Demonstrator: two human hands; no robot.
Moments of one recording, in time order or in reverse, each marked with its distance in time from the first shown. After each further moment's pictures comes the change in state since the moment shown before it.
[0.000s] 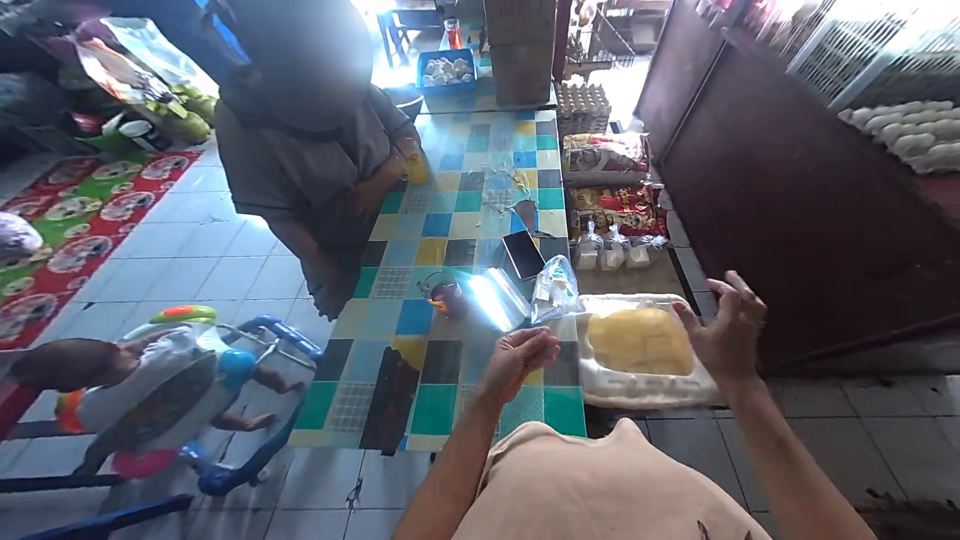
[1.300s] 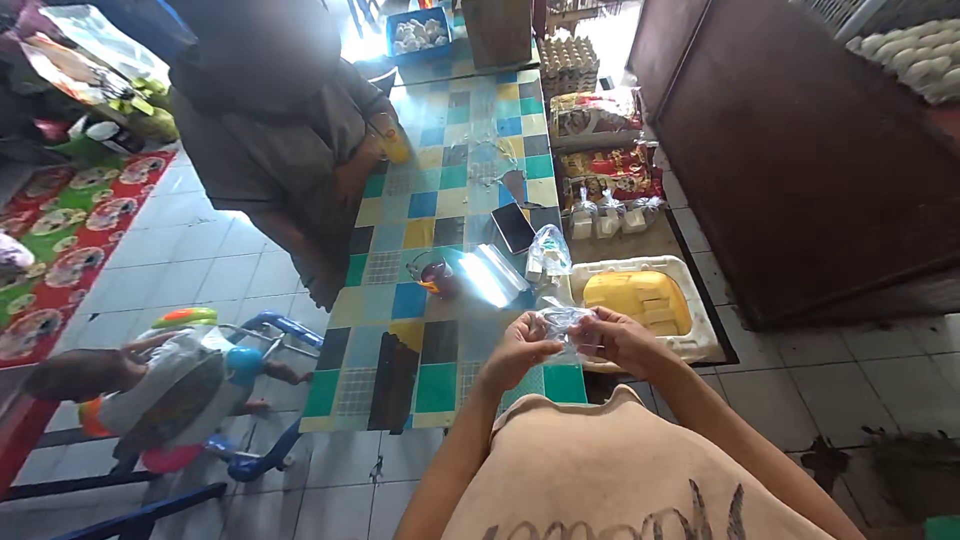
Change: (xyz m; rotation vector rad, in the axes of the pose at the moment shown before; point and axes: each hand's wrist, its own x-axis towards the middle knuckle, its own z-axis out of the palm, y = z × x) left_hand 0.001 -0.028 -0.012 0.203 -0.226 -0.041; right_hand -0.052 -0.079 0.049 1.169 -0.829 0.794
